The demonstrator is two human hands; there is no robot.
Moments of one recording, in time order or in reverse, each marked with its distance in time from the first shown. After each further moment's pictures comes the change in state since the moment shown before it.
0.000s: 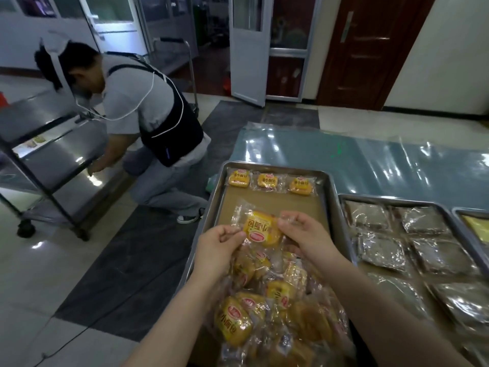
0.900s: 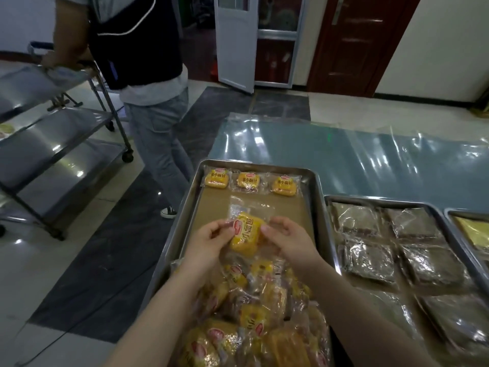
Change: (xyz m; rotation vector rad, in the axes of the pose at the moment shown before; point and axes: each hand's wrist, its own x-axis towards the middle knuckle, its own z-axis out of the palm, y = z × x) left_hand 0.067 -0.014 0.047 0.010 -0.127 -0.171; right_hand 0.057 0.021 -0.033 -0.076 0.087 0.112
